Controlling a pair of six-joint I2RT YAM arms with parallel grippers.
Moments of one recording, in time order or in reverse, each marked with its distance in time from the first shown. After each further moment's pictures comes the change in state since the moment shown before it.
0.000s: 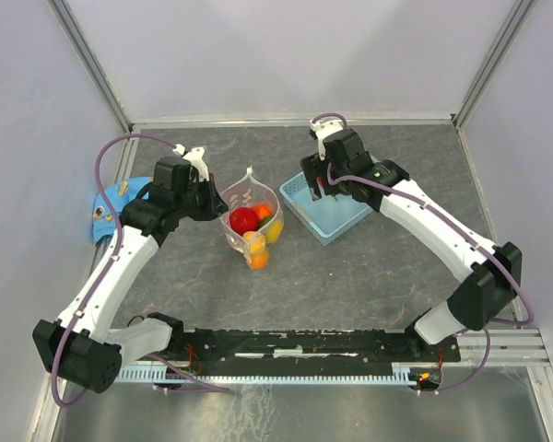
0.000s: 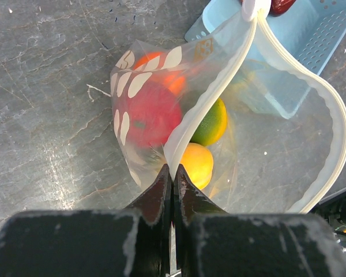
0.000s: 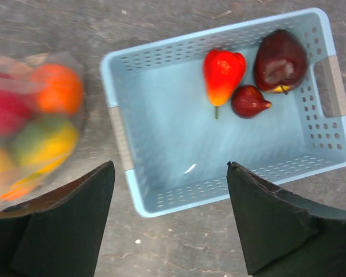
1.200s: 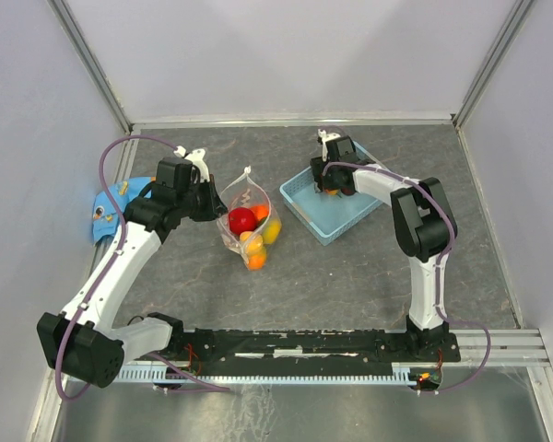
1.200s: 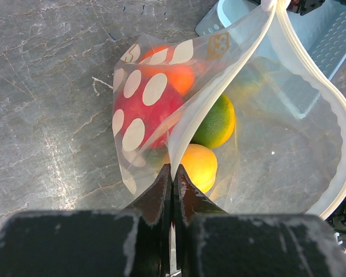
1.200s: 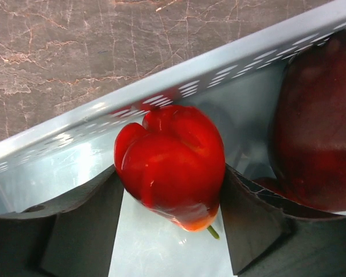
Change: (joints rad) left arm 0.018 0.027 -0.014 0.001 0.000 0.000; right arm -0.278 0.590 0.002 0.449 -0.178 0.003
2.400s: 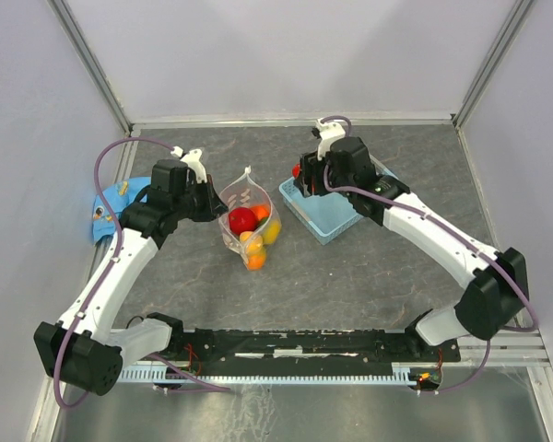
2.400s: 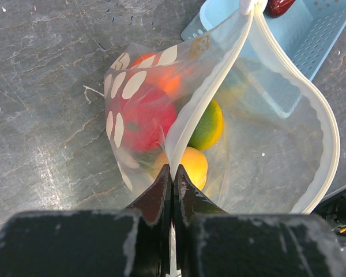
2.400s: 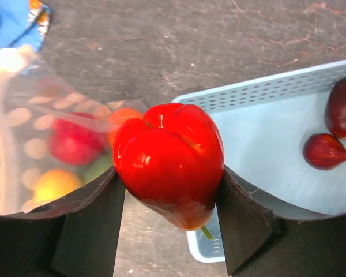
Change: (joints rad) left arm 0.012 -0.046 -0.031 0.044 0.039 0.000; right arm 0.261 -0.658 -0.208 -0.075 -0.006 0.128
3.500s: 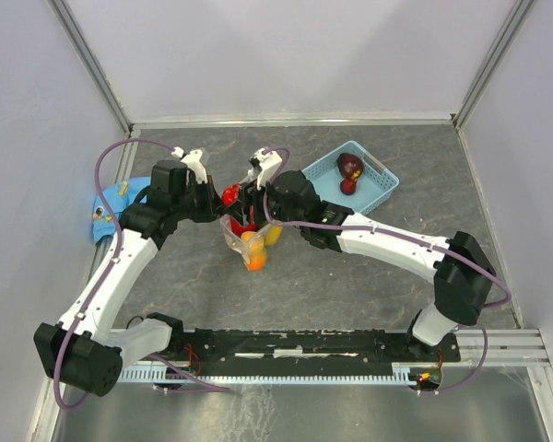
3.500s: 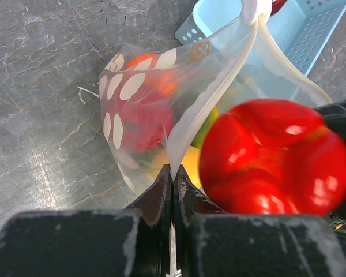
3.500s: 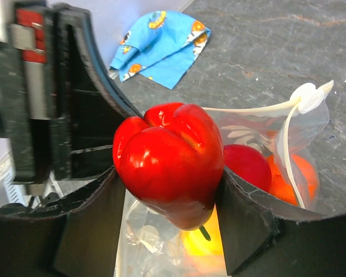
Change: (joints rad) left arm 0.002 -0.005 -0.006 0.008 0.024 0.000; right arm 0.317 0.174 -0.010 0.402 -0.027 0.132
